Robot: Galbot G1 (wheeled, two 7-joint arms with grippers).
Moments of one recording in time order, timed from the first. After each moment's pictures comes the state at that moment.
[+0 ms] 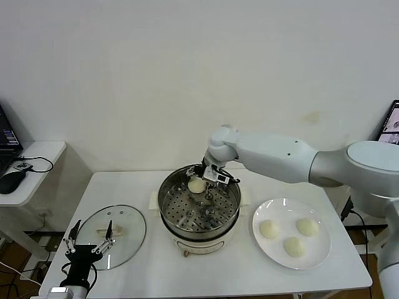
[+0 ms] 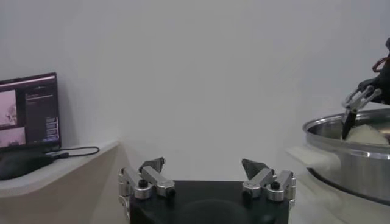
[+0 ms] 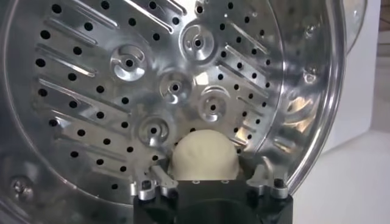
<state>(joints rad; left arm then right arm) 1.73 -1.23 -0.69 -2.06 -0.21 -0.14 -0.12 0.51 1.24 -1.34 1.18 -0.17 0.35 -0.85</state>
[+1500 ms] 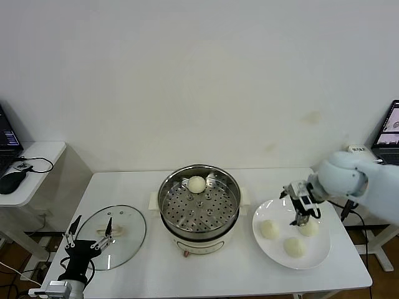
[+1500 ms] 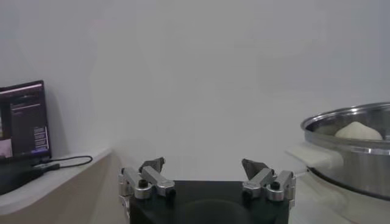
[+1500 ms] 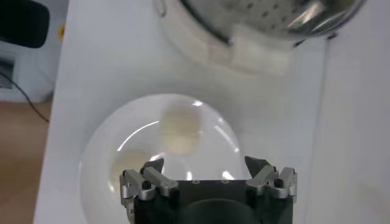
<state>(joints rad) 1.70 -1.16 -0.69 -2.03 -0.22 -0.13 -0.12 0.41 0.42 -1.28 1.76 0.10 -0.37 -0.93</state>
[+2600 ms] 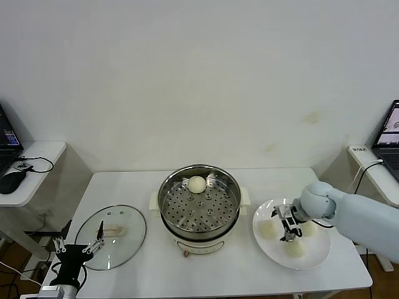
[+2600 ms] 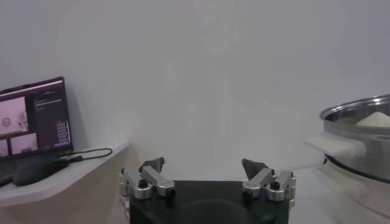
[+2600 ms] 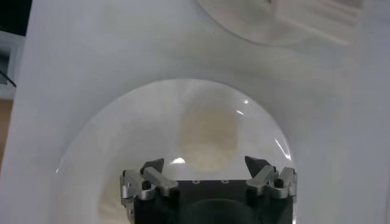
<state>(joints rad) 1.73 -1.18 -0.73 -2.03 -0.22 -0.14 -0.12 -0.03 0.60 -0.95 1.51 -0.06 -0.30 -0.89</state>
